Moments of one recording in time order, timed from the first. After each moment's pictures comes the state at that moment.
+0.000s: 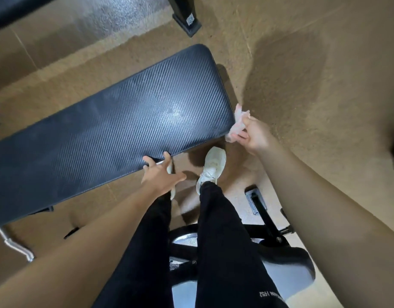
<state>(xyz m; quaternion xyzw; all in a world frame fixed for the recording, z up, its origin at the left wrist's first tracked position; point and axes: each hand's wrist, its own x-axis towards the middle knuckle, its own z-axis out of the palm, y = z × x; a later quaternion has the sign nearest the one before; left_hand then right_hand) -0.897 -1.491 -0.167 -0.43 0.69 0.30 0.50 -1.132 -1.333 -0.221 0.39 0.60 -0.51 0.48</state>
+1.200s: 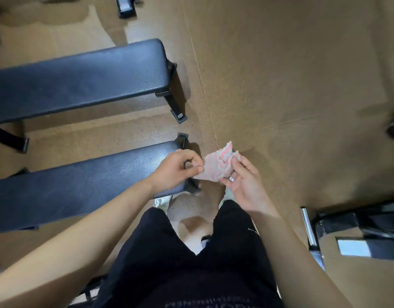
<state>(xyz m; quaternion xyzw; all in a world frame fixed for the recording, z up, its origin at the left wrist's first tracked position) -1.171 -1.486 0.142 -0.25 0.78 0.56 0.11 -1.299 -1.306 0.151 0.14 0.54 -0.65 0.52</state>
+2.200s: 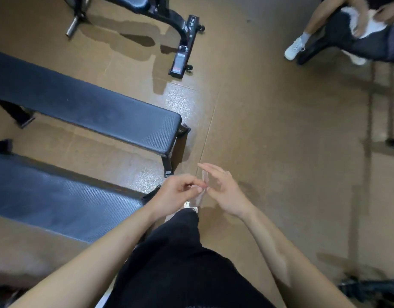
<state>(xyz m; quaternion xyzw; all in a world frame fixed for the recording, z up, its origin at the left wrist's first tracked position) -1.394 -1.576 0.224 -0.41 0.66 0.62 -0.14 -1.585 -1.526 0.239 -0.55 0.64 -0.21 0.49</state>
